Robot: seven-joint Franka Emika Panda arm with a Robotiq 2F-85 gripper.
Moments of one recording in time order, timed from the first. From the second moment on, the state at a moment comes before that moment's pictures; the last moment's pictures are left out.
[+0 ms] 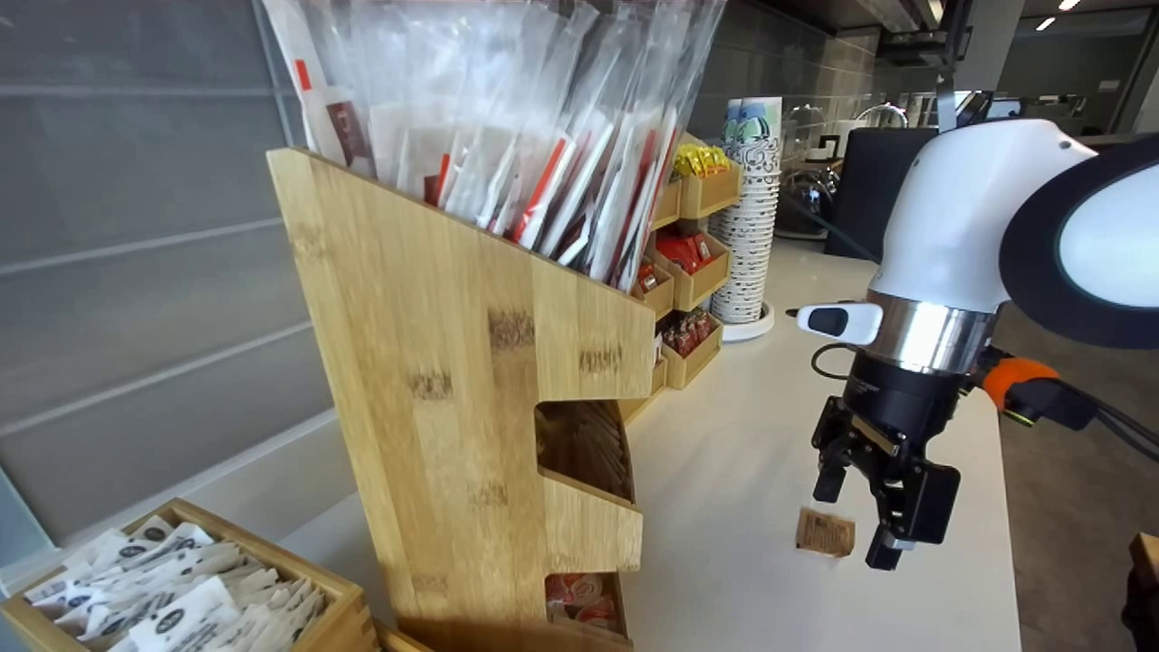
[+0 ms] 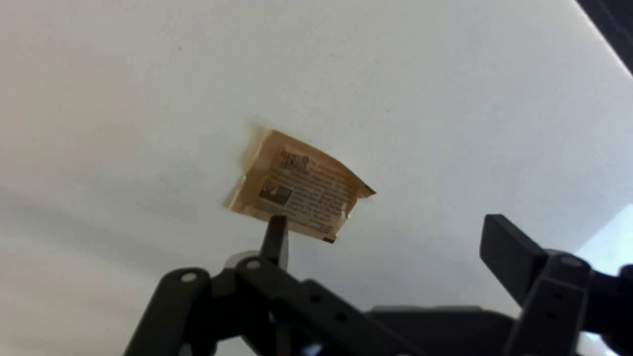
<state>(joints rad) 0.22 -0.18 -0.02 -2.69 0.41 2.56 -0.77</state>
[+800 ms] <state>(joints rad) 0.22 -0.15 -0.02 -2.69 0.41 2.59 -0.90</state>
